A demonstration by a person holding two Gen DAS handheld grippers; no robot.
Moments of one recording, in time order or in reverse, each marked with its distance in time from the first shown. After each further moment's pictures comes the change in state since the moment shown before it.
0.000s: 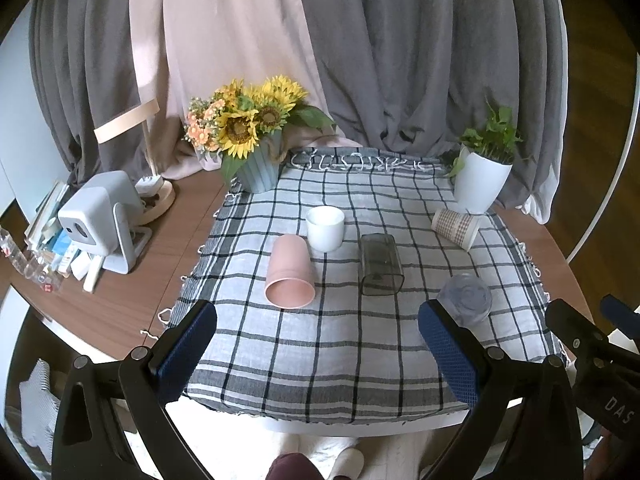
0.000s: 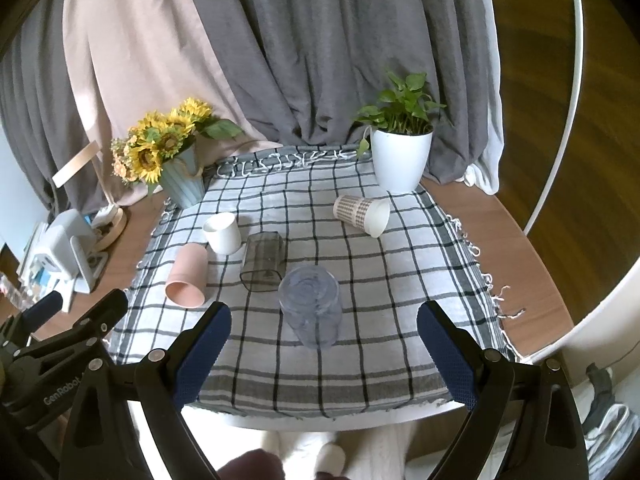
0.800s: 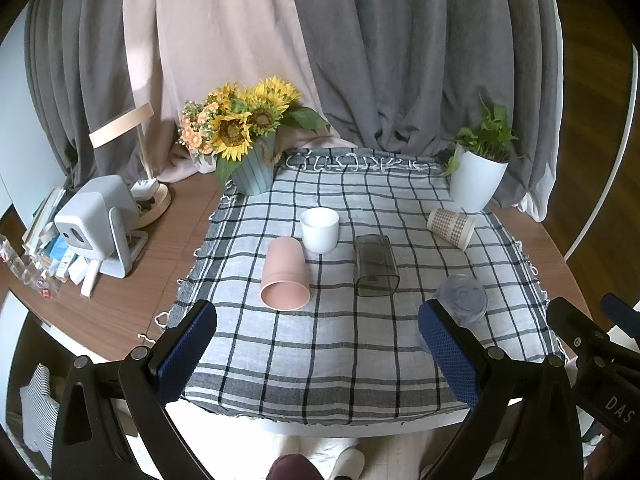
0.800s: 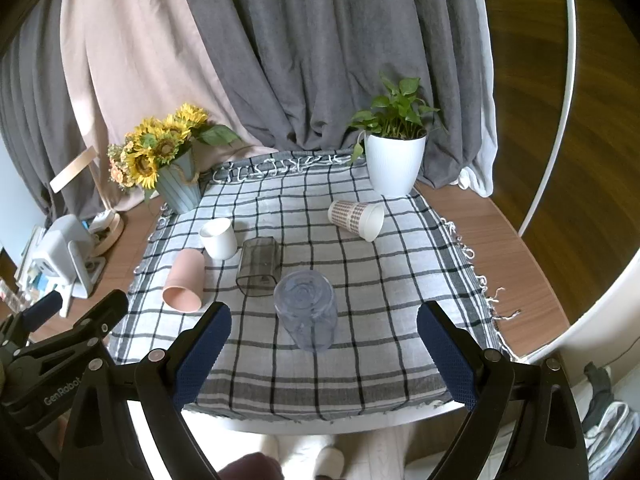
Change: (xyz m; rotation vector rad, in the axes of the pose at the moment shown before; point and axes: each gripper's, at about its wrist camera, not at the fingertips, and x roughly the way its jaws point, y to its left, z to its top) left arm -0.001 -0.003 0.002 0.008 0.001 -0.011; right arm -0.005 -0.003 0.001 0.006 -0.012 -0.015
